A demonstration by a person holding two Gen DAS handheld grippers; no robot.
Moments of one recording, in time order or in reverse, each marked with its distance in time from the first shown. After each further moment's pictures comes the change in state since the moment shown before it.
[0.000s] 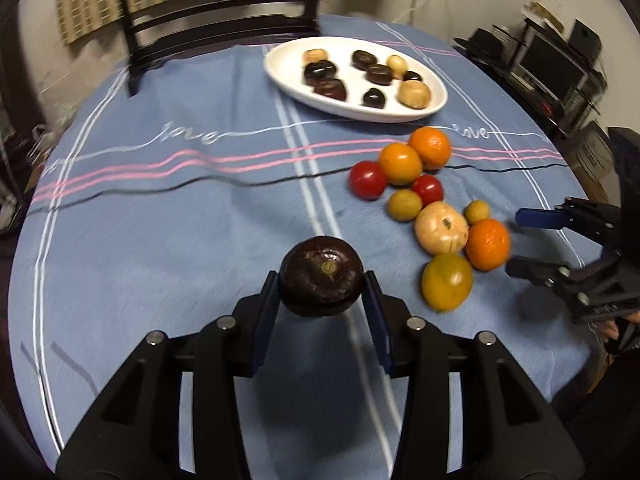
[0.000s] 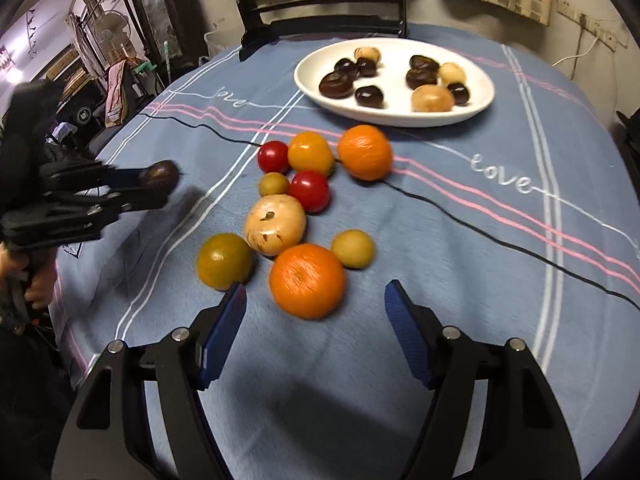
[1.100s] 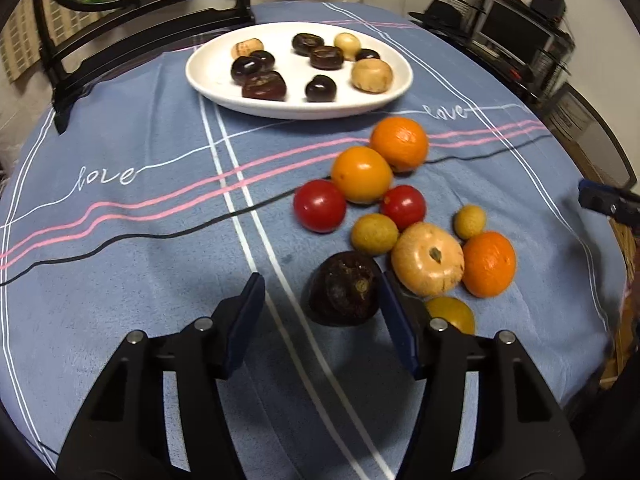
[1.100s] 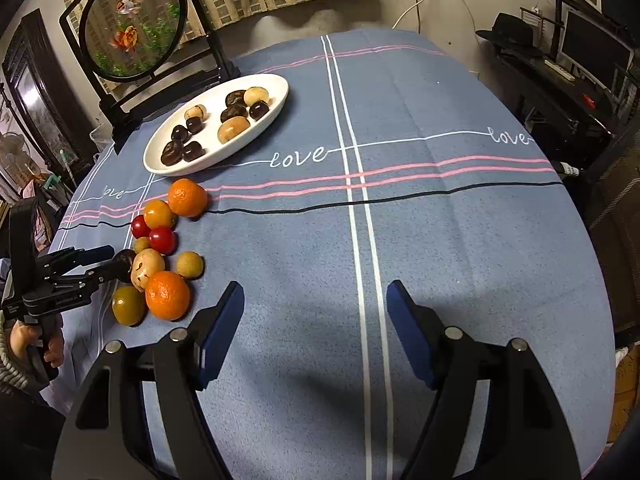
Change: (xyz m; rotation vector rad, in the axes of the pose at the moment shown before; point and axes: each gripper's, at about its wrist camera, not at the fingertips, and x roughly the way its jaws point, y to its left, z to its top) left arm 0.059 -0.030 0.033 0.173 0.040 -0.123; right arm -0.082 -0.091 -0.056 0.425 -0.151 -0.248
